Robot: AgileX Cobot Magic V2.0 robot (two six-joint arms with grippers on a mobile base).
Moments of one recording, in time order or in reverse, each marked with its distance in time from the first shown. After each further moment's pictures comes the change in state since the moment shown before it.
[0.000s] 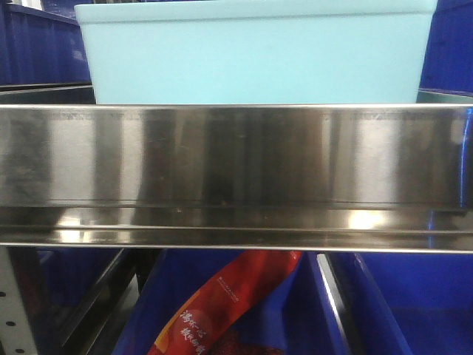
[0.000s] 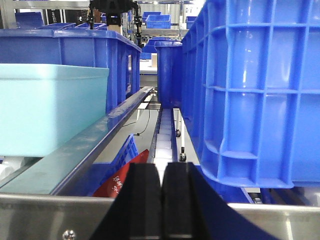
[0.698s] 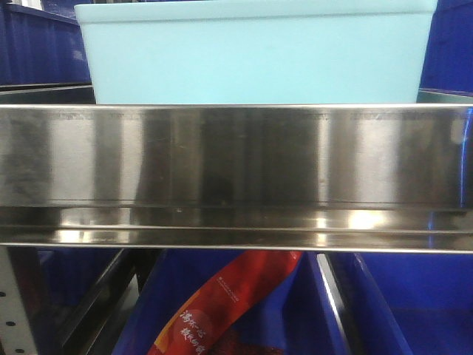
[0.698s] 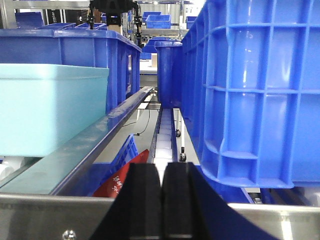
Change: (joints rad) left arm 0.000 0.000 0.000 0.000 -0.054 0.000; right arm 0.000 0.000 0.000 0.000 0.000 0.000
